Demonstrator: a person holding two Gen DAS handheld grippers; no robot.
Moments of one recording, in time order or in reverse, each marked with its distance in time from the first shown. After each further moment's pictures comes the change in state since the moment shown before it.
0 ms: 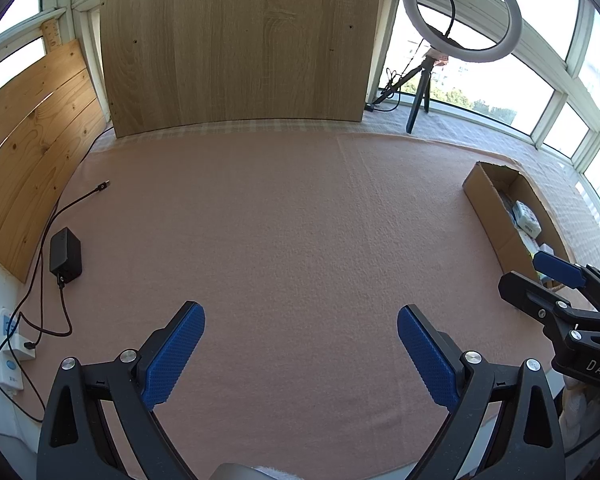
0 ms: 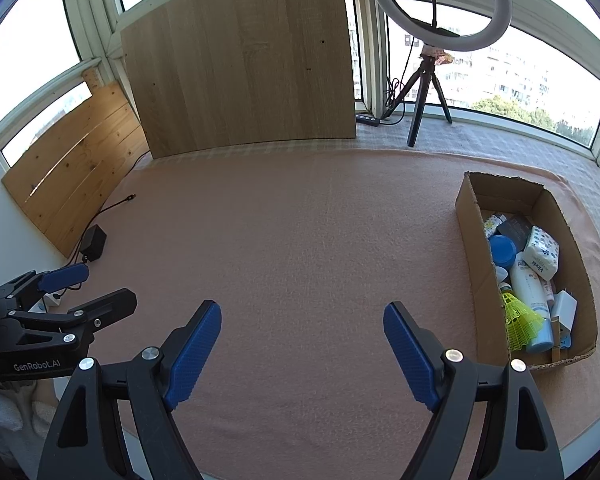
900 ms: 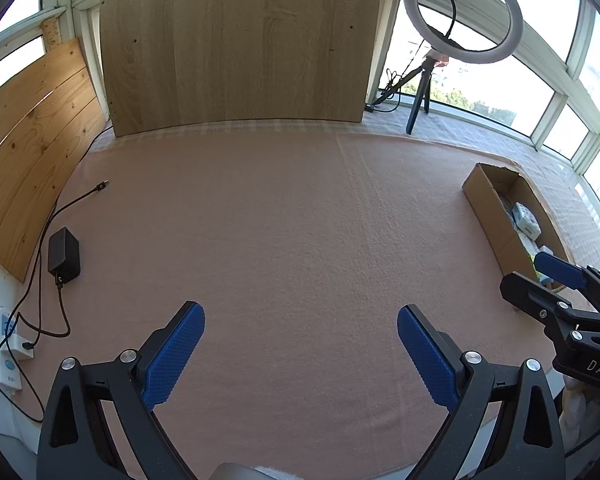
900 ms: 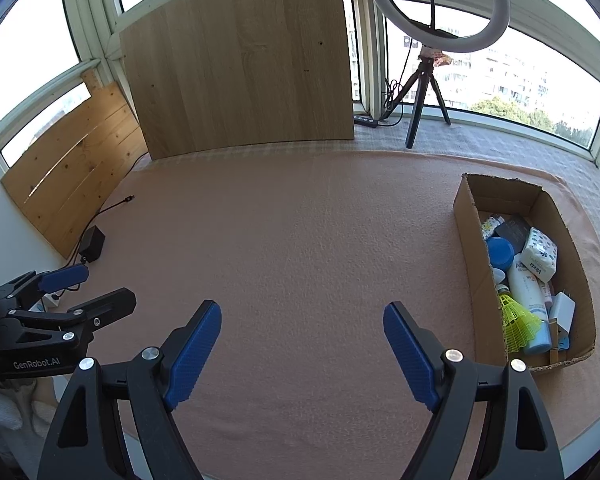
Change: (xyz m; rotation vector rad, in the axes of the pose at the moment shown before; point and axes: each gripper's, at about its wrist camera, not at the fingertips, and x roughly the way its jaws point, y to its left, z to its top) left arm 0.001 -0.001 0.000 -0.004 -0.002 0.000; right arm 0.000 -0.002 0.001 0.001 -0.003 -0.003
